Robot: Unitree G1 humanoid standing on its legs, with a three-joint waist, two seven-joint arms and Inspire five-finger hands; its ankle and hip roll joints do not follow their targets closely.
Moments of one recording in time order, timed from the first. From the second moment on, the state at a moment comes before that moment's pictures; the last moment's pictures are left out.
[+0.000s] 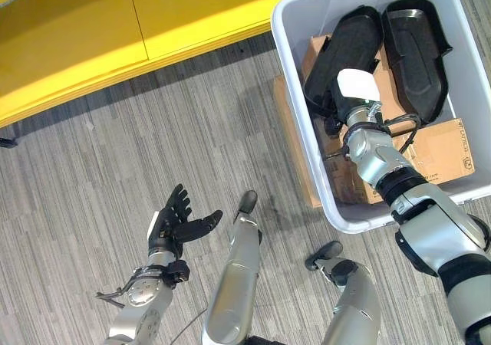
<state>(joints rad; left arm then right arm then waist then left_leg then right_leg) 0.13 0.50 -0.18 0.04 -0.66 -0.12 0.23 -1.19 -0.45 0.67 1.02 -0.41 0.17 -0.26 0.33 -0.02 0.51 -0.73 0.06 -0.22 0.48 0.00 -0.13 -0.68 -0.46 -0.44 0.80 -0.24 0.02</state>
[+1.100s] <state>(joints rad) 0.07 0.49 -0.19 0.10 -0.66 -0.11 0.19 -1.03 -0.44 0.68 0.90 -0.33 0.13 -0.08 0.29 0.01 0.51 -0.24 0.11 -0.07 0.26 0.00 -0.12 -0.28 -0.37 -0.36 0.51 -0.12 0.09</state>
